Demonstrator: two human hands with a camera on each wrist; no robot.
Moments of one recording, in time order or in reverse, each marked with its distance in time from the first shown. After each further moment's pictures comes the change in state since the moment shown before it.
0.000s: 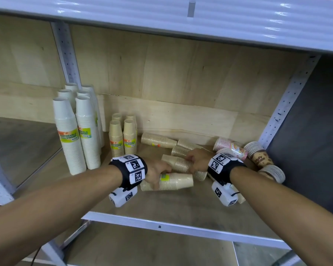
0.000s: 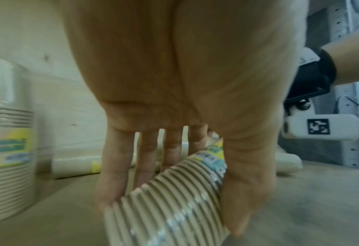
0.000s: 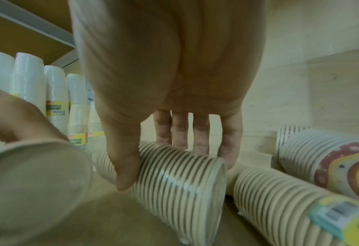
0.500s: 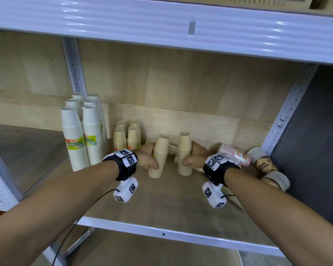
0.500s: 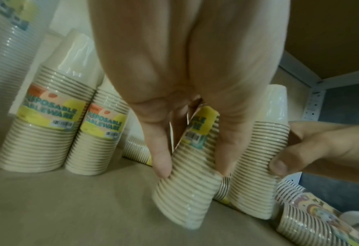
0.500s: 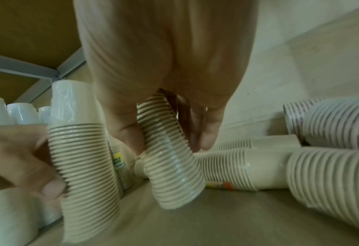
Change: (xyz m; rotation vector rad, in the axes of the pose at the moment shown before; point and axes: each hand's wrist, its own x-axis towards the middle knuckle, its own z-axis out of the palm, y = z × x) left_hand 0.007 -0.057 -0.023 -0.662 0.340 -0.145; right_hand 0.018 -0.020 -0.010 0.426 0.189 0.084
